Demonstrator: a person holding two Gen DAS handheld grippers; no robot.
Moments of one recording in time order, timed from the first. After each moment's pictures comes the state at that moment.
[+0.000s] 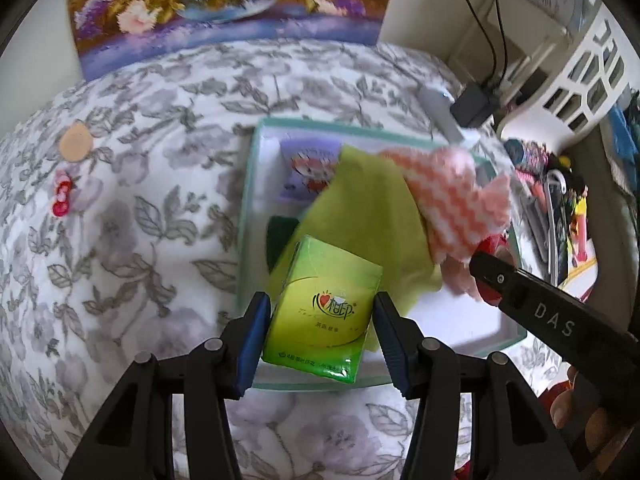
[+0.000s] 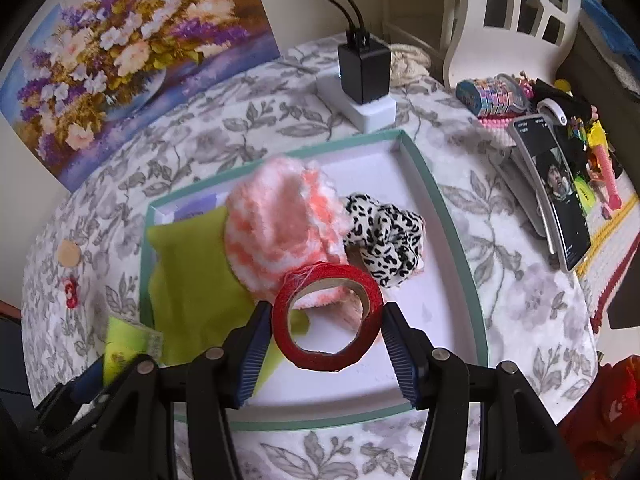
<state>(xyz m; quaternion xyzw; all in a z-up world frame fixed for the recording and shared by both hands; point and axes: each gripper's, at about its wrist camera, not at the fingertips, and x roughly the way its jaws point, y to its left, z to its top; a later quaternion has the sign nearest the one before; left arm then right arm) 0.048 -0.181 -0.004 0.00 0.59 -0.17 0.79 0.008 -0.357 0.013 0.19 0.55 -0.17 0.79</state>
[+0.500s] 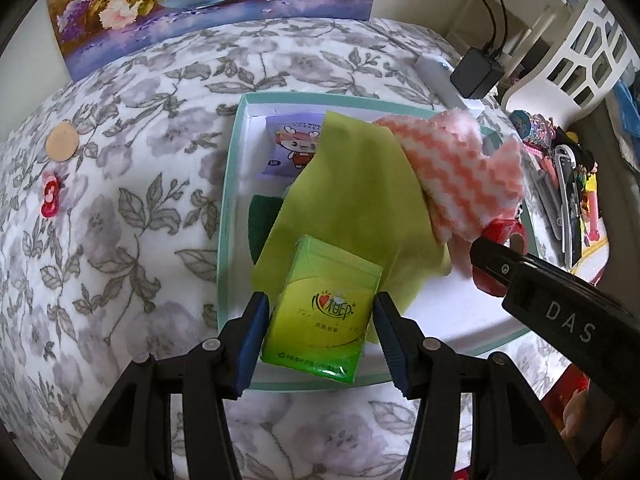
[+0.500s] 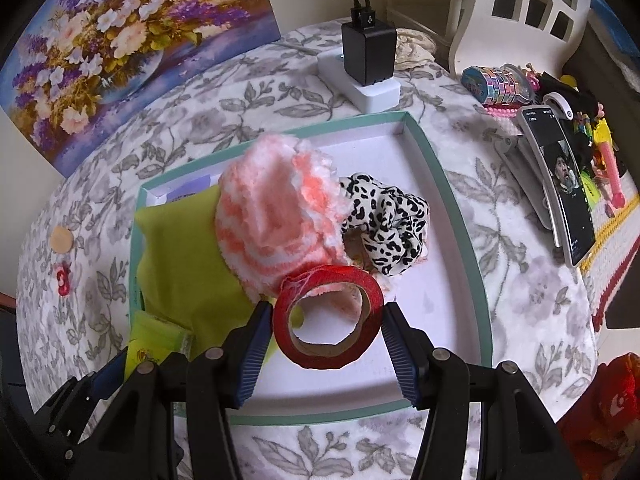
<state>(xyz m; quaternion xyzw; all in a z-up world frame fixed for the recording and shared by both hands) 0.048 -0.194 -0.020 0.03 0.60 -0.17 0.78 0.009 -0.354 0.002 0.18 0.57 -0.17 0.78</state>
